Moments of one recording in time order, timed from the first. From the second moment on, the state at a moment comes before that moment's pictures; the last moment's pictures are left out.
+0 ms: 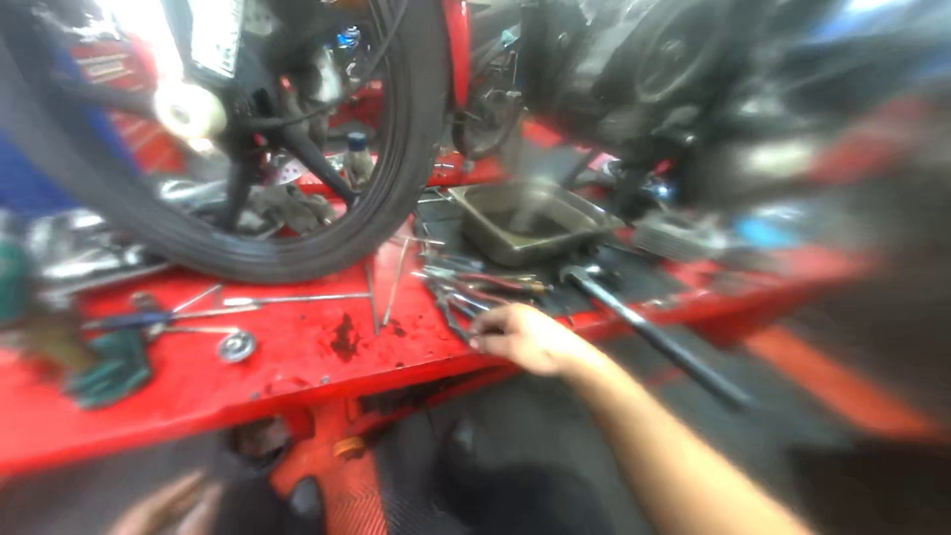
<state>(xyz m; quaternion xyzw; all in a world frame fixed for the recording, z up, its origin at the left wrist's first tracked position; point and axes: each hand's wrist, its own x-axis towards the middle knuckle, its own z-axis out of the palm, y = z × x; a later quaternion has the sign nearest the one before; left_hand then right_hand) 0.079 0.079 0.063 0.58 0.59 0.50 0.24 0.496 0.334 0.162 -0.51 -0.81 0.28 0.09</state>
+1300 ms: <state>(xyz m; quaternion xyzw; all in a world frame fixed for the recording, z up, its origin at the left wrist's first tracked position) 0.191 0.113 0.161 0.75 0.39 0.51 0.17 0.417 0.150 0.163 -0.24 -0.79 0.30 0.47</state>
